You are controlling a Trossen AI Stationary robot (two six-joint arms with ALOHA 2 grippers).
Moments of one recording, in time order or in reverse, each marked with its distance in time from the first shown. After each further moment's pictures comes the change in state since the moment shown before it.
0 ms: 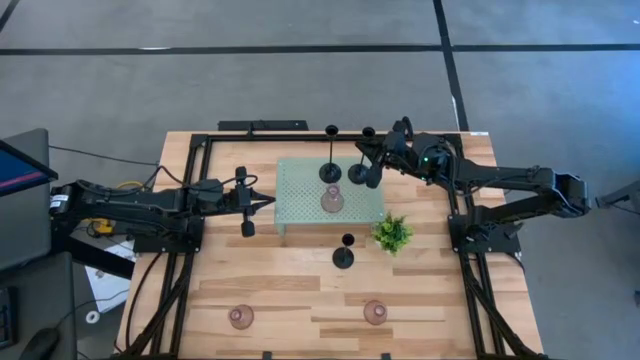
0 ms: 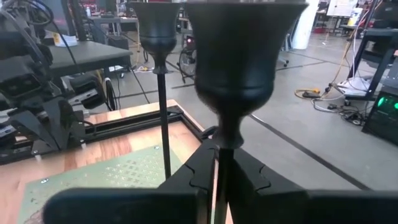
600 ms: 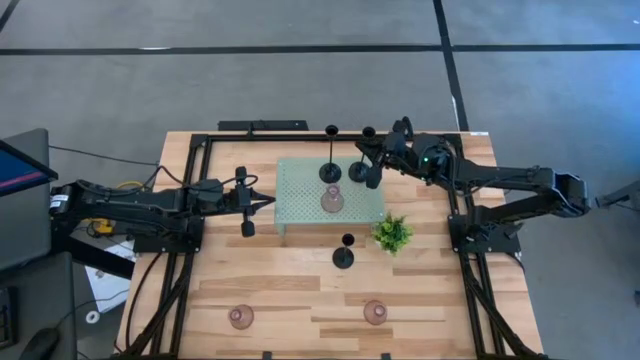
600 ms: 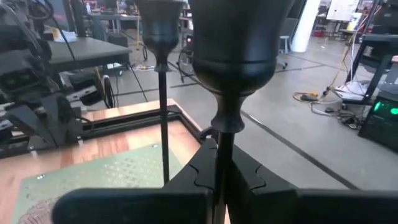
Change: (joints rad) left arm 0.000 0.000 0.000 0.000 0.000 0.000; right arm 0.005 0.000 0.000 0.001 0.004 -0.032
